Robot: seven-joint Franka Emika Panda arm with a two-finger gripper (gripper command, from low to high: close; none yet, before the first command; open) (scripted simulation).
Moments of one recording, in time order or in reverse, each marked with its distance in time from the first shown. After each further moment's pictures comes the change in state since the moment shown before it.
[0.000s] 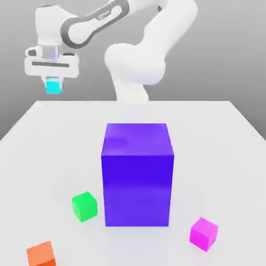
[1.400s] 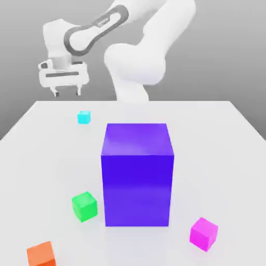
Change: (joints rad) arm 0.175 0.014 -0.002 0.072 0.117 -0.143 0.058
